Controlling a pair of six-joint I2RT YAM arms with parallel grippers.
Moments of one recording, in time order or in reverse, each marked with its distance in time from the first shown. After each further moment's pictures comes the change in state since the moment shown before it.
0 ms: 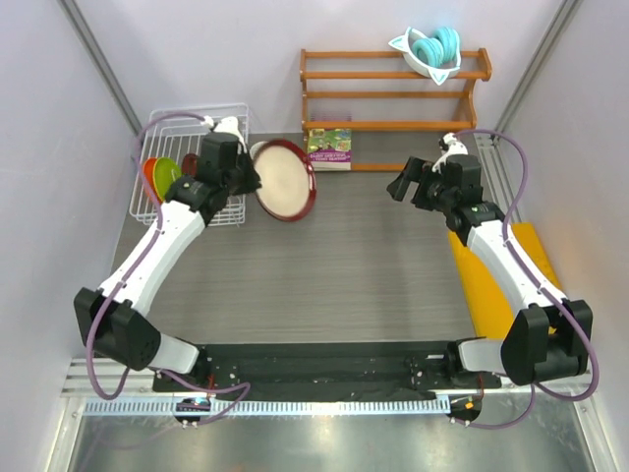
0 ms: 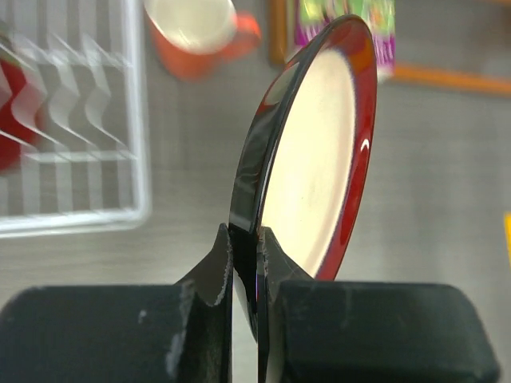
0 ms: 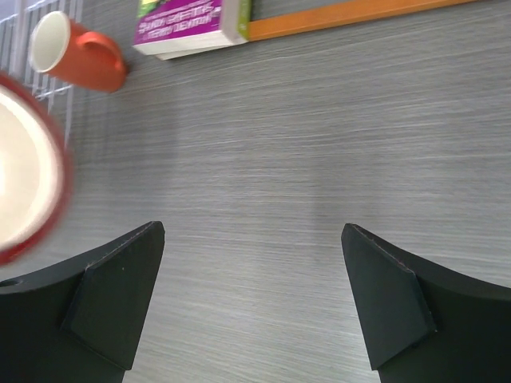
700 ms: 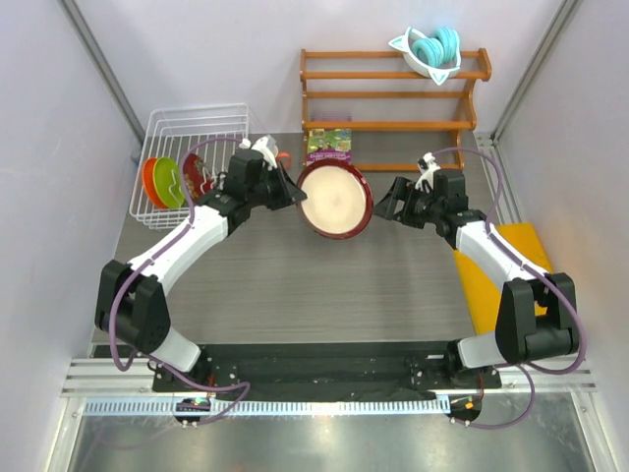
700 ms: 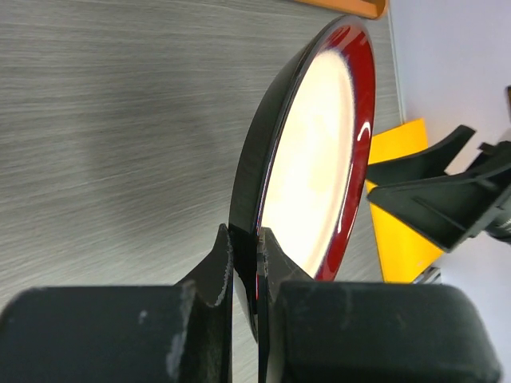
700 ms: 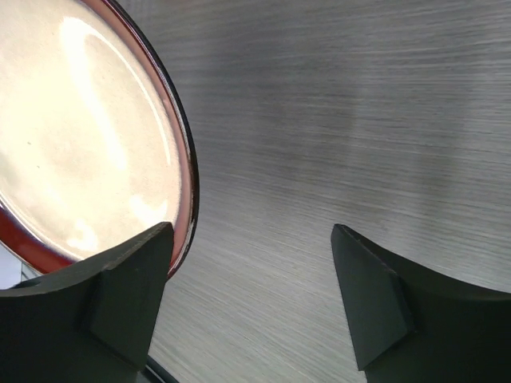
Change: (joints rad) left arm -0.067 0.114 -0.210 0.333 0.404 -0.264; right arm 0.002 0.103 -0.122 0.119 -0.293 0.056
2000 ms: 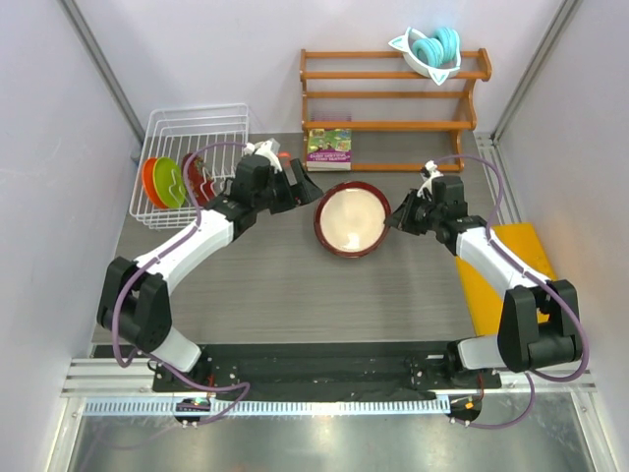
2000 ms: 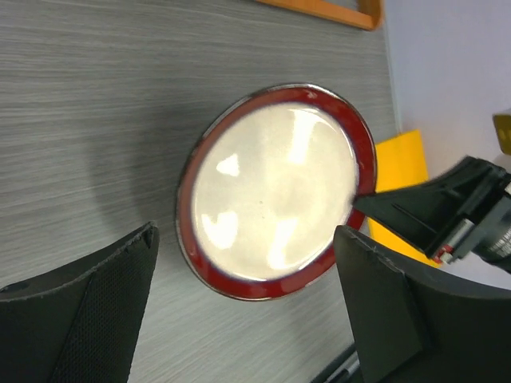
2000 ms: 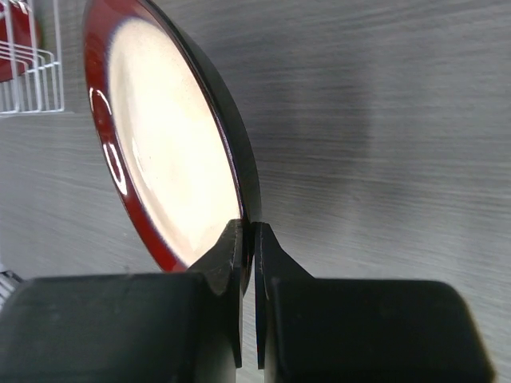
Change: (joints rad) left arm -0.036 0.018 -0.050 0.109 -0.029 -0.045; right arm 0.015 -0.037 -0.049 -0.026 0.087 0.017
